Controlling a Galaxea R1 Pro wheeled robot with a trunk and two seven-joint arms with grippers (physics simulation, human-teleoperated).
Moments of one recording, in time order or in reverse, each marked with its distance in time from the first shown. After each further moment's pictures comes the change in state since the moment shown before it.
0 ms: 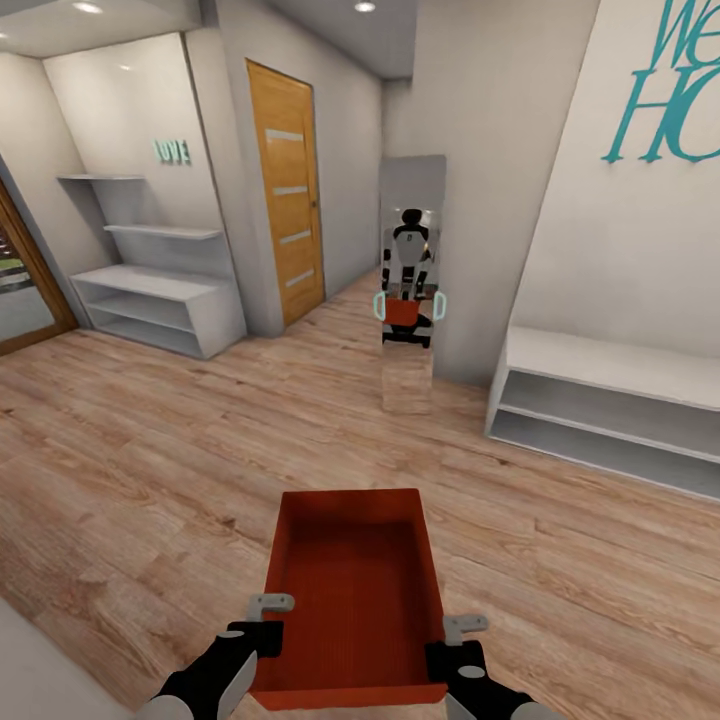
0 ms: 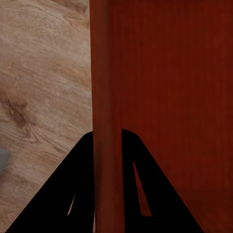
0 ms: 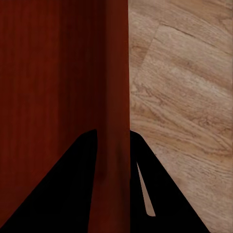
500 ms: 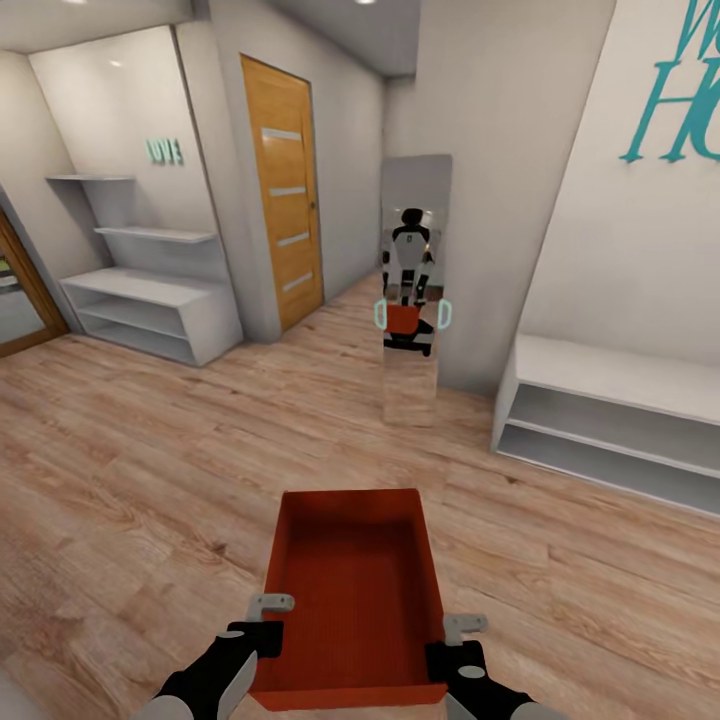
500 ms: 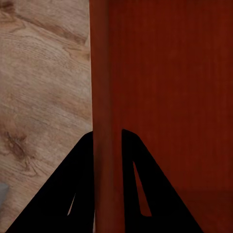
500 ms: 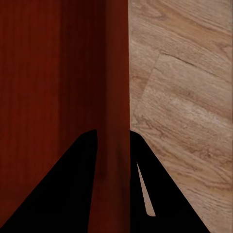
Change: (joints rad) left arm 0.001 0.000 0.001 0.000 -0.001 0.000 0.000; right arm 0.000 0.001 0.000 0.003 0.000 0.000 0.002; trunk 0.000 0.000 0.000
